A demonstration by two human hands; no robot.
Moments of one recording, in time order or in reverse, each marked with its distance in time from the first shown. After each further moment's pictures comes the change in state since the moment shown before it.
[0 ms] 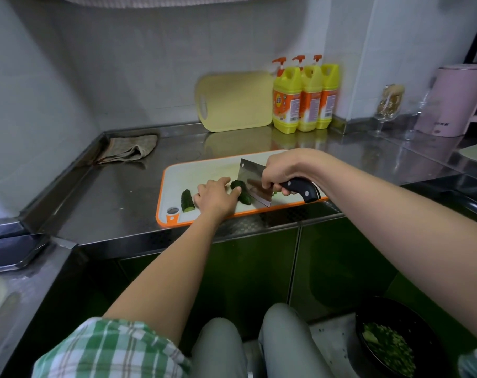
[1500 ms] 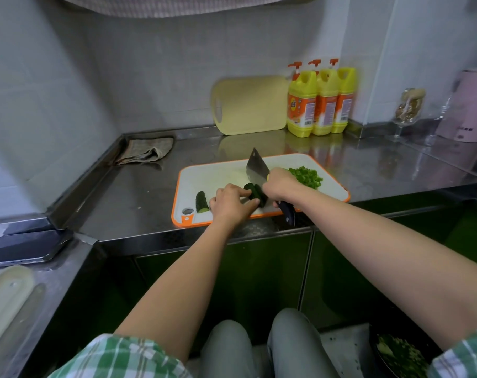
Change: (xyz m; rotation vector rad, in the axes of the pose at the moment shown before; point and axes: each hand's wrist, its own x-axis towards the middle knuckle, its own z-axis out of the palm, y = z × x) left_hand -0.010 -0.008 0.001 -0.016 0.011 0.109; right_hand 0.042 -0.005 0.050 0.156 0.330 -0.020
